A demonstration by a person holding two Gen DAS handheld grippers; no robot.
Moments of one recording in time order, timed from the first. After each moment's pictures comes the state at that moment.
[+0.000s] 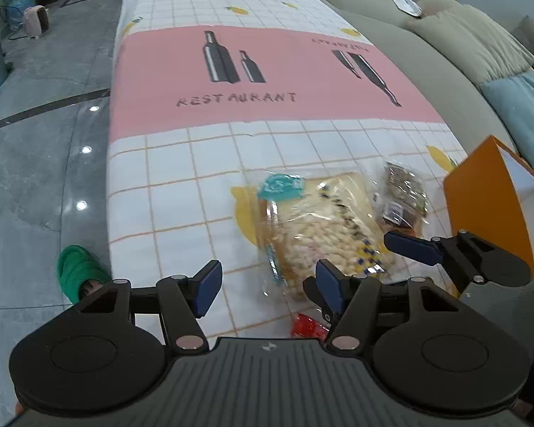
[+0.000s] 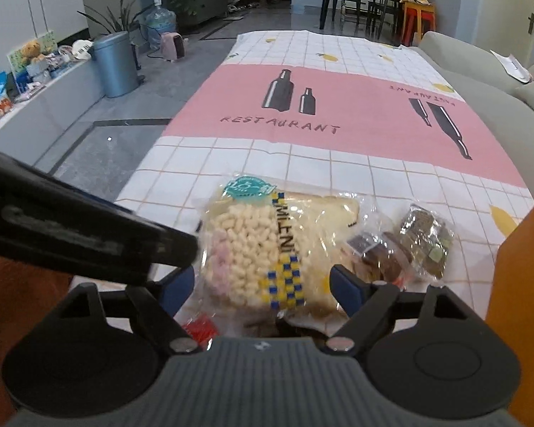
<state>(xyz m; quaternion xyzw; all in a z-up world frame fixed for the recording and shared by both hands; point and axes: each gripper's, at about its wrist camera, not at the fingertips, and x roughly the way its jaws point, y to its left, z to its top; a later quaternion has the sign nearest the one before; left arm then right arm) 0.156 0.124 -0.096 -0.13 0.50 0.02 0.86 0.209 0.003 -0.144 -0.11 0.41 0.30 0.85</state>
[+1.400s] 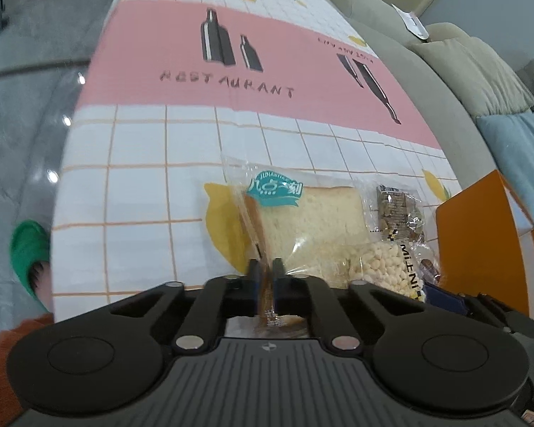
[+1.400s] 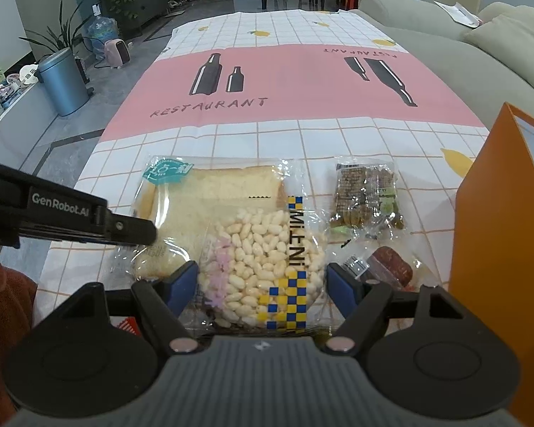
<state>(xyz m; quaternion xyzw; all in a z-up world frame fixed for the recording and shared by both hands) 0.178 0.125 -0.130 -0.21 0.48 0.01 0.85 0.223 -0.043 -0.153 -0.05 0.45 0.22 0.86</state>
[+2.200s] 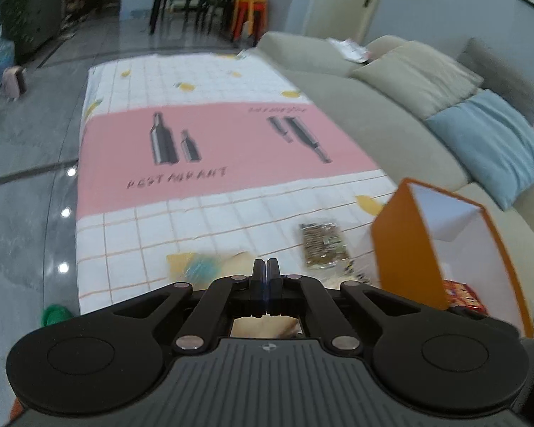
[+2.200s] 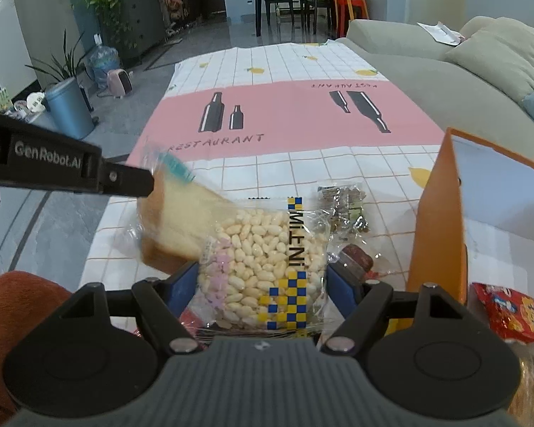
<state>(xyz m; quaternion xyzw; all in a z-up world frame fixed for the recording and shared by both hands) 0.134 0.062 -0.023 -0.10 0.40 -0.03 0.91 0.173 -0.079 -0.095 -0.01 0.42 0.23 0.88</state>
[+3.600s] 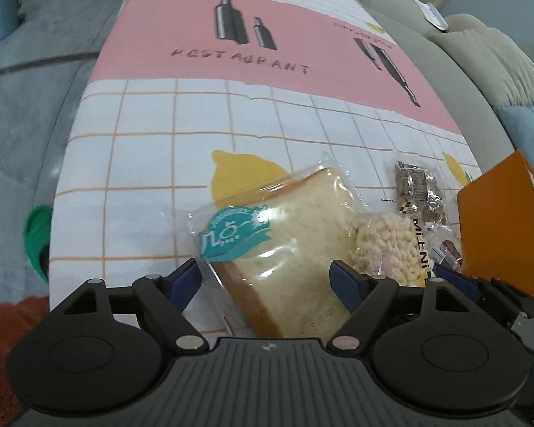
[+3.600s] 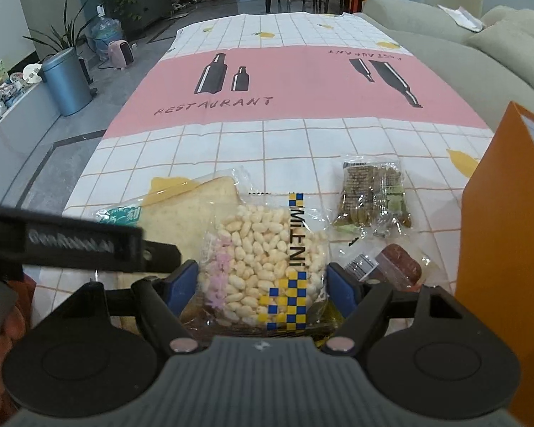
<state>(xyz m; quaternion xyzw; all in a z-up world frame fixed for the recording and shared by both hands) 0.170 0.108 -0.150 -0.20 0.50 0.04 0.84 0.227 -0.045 -0.162 -0.04 0.45 0.24 0.86</state>
